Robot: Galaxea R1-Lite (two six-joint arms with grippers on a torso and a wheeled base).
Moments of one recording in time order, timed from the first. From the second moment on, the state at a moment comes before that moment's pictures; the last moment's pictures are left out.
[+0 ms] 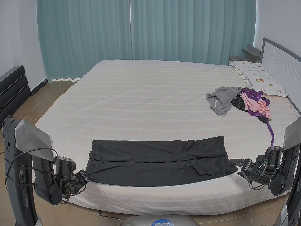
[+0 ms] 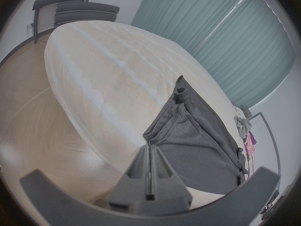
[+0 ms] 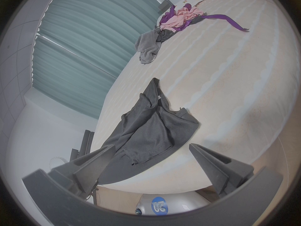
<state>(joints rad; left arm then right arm) -0.13 2.36 -0.24 -1.35 0.06 -0.80 -0.03 2.24 -0.08 -1.55 0.34 0.78</state>
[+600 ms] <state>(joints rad) -0.13 2.35 -0.20 -1.35 0.08 -0.80 -0.03 2.24 -0.08 -1.55 0.33 0.78</state>
